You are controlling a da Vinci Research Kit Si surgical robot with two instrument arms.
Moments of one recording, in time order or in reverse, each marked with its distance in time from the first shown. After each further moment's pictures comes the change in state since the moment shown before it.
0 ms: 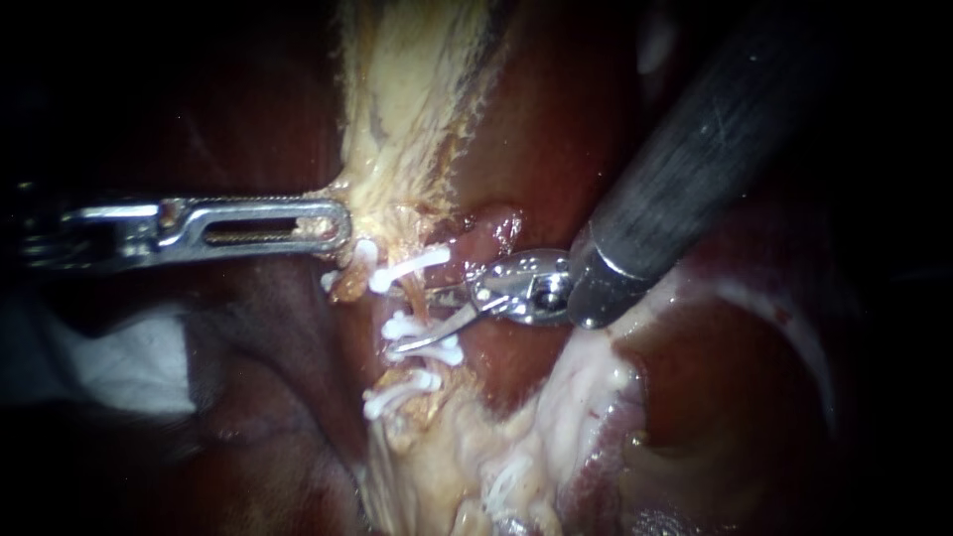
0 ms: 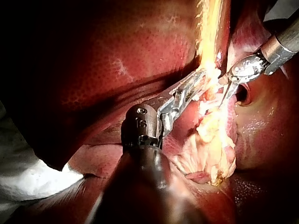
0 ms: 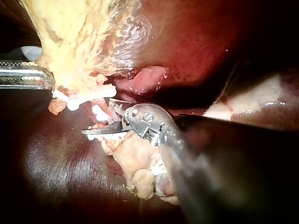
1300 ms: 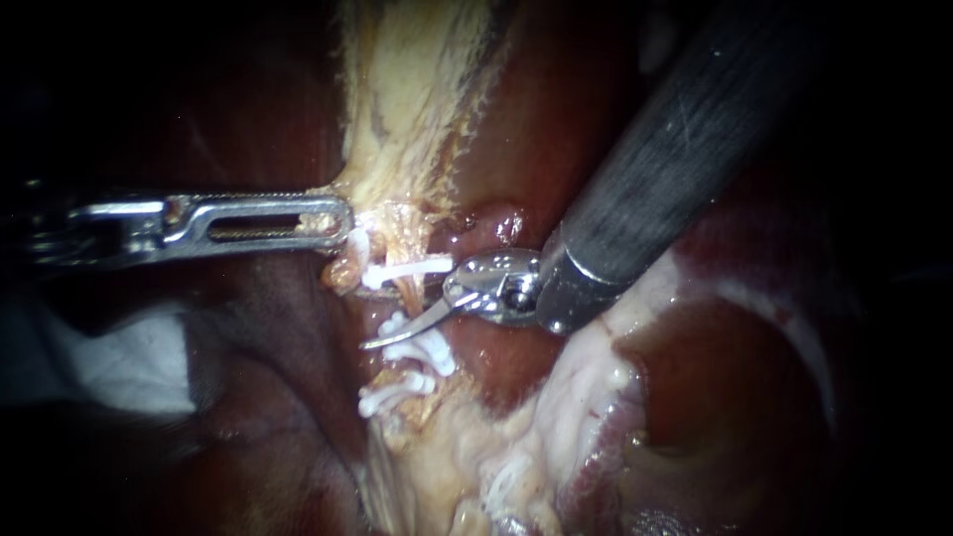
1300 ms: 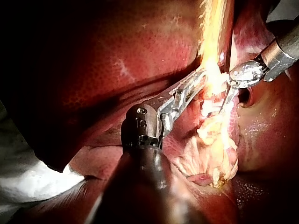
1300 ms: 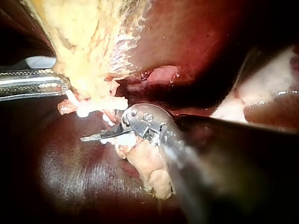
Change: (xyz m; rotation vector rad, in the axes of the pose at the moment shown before) right arm 0.002 0.000 0.002 0.041 0.046 0.054; left arm 0.000 0.001 0.000 -0.009 -0.005 0.000
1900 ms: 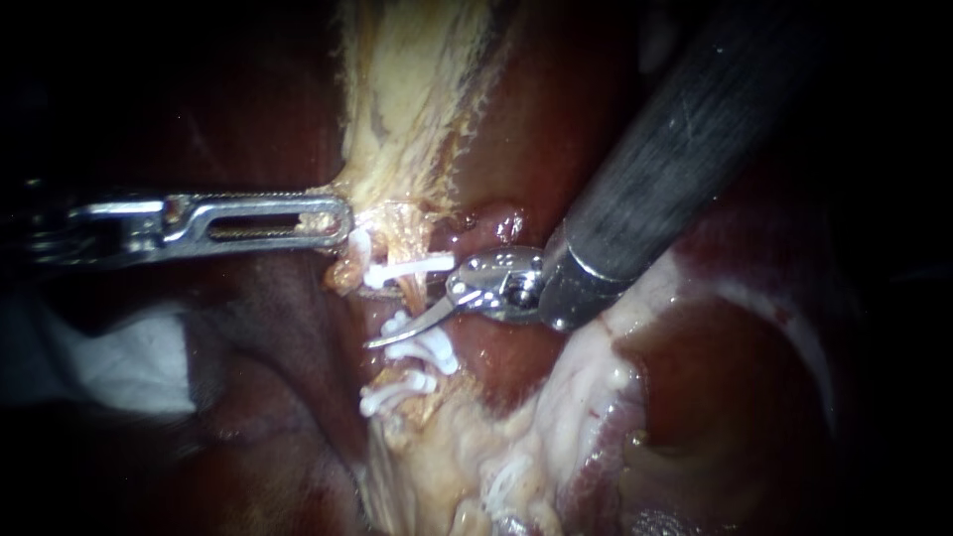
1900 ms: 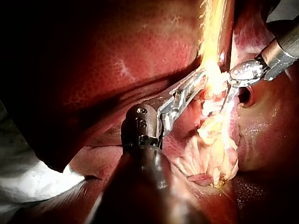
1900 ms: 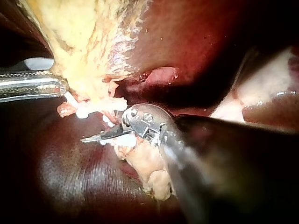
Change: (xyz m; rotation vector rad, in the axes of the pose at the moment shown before) right arm 0.000 0.001 0.000 0.002 -0.002 -0.001; left arm 0.000 0.000 0.000 0.001 0.000 0.000
